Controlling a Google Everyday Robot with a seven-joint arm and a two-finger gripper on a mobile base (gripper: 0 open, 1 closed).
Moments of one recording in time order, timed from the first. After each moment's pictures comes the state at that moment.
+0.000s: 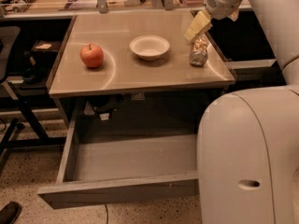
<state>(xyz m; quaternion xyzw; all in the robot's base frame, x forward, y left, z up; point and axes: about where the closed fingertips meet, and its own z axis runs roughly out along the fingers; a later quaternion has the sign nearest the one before) 0.738 -0.208 0.924 -0.27 0.95 -0.03 0.18</state>
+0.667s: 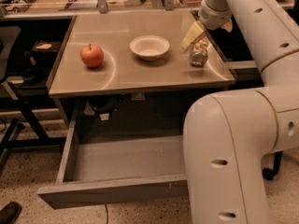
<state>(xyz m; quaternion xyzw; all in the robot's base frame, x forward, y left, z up) 0.762 -0.212 0.879 -0.24 0.96 -0.04 0.16</state>
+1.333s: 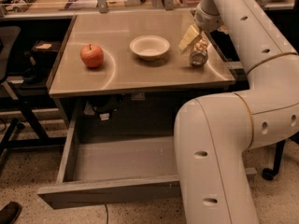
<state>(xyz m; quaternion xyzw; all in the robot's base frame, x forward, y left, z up) 0.781 -0.212 0.862 -0.22 0.96 -0.05 0.15</state>
